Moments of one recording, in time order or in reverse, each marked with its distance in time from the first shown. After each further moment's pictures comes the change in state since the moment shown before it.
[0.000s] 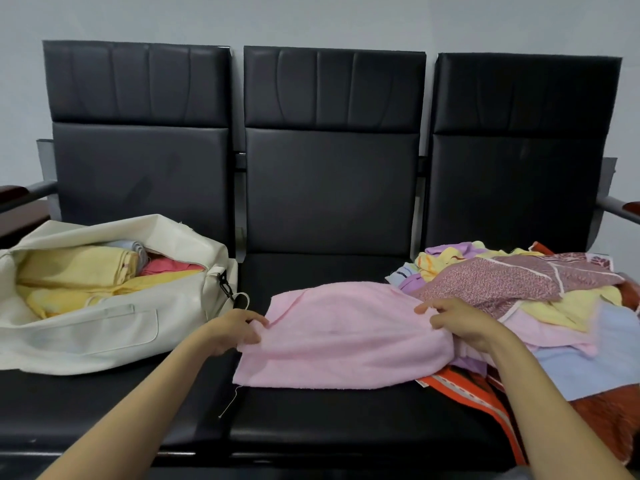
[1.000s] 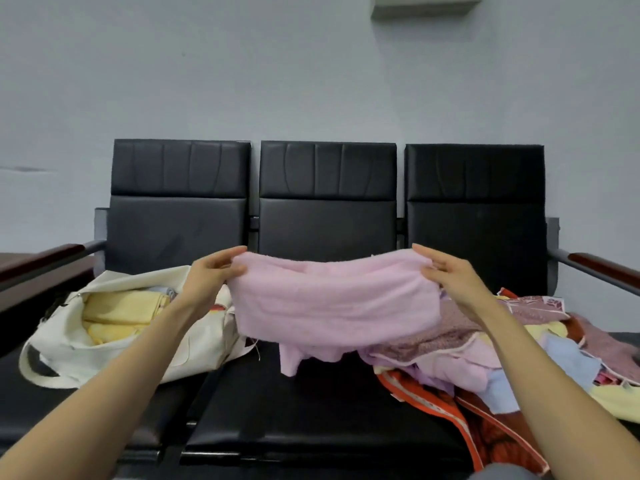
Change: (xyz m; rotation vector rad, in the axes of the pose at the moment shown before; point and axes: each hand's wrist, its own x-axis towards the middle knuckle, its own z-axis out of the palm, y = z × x) left_hand -0.156 0.109 -0.071 -0.518 0.505 0.532; right_hand -0.131 -0.093 -0.074 0.362 0.281 -0.583
